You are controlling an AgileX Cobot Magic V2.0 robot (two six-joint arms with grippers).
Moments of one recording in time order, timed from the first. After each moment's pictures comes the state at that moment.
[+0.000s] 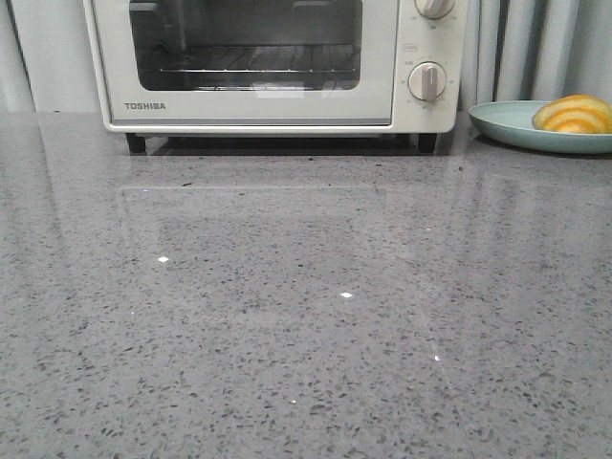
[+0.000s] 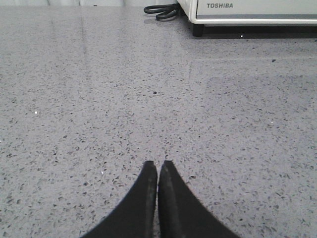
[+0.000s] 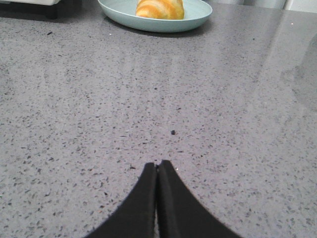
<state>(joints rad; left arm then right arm) -0.10 0.00 0.00 -0.03 0.33 0.00 -0.02 -0.01 0.01 -0.21 0.34 0.10</state>
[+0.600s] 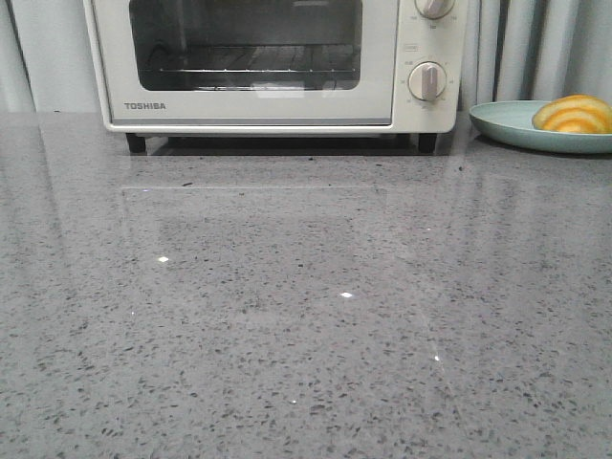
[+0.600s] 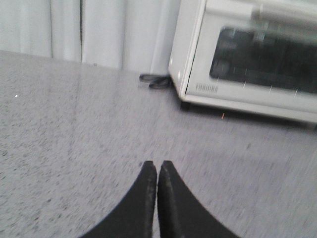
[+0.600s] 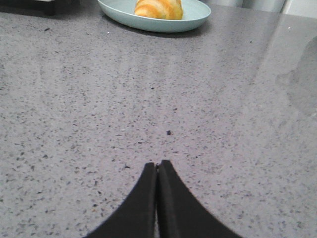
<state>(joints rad) -0.10 0.00 0.00 -0.25 0.08 0.00 -0.02 -0.01 0.01 -0.25 0.35 0.10</state>
